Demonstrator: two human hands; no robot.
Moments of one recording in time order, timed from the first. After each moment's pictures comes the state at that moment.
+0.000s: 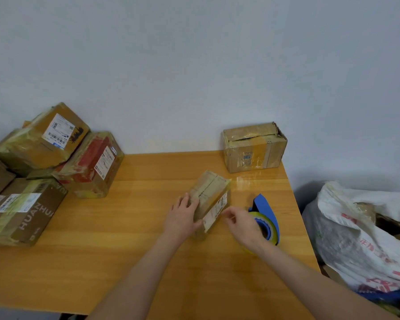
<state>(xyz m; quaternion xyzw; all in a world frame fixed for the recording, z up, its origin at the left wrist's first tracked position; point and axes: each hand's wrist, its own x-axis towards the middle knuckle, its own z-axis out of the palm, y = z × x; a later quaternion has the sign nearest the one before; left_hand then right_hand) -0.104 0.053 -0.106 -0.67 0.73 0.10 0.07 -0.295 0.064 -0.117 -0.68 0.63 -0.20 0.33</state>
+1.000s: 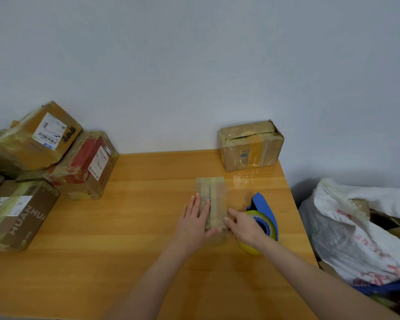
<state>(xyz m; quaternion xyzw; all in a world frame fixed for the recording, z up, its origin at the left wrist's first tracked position) -0.129 0.065 -0.124 -0.62 0.77 0.12 0.05 -0.299 0.065 -0.110 -0.65 0.63 -0.11 0.41</state>
